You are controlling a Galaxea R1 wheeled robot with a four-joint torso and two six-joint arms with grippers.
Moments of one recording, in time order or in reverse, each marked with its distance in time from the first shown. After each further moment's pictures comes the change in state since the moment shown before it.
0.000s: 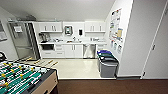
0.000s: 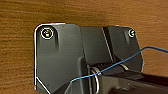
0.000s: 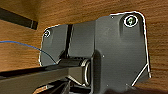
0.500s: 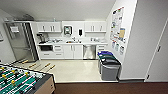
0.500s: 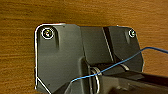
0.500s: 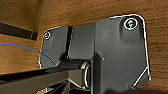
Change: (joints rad) left arm 0.001 0.000 -0.001 0.000 -0.001 0.000; right arm 0.010 0.000 0.000 -0.001 0.000 0.000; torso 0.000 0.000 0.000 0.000
